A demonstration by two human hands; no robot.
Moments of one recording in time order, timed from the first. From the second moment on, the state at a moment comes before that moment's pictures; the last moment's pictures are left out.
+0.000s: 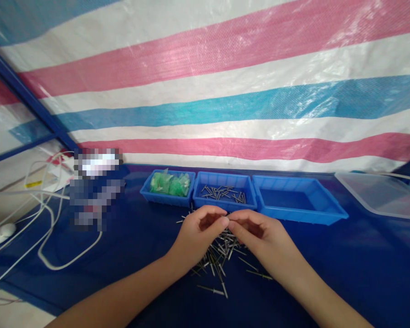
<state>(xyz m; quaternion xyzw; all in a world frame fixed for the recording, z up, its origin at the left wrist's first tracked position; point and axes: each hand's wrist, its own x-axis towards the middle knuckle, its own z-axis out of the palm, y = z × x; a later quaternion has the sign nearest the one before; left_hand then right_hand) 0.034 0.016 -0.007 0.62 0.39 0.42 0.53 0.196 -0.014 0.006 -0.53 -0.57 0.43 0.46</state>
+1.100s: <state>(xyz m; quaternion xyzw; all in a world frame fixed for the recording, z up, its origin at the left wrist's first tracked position) 0.014 0.027 0.009 0.83 0.37 0.30 0.29 0.213 0.019 0.020 -0.57 -0.71 -0.04 0.40</state>
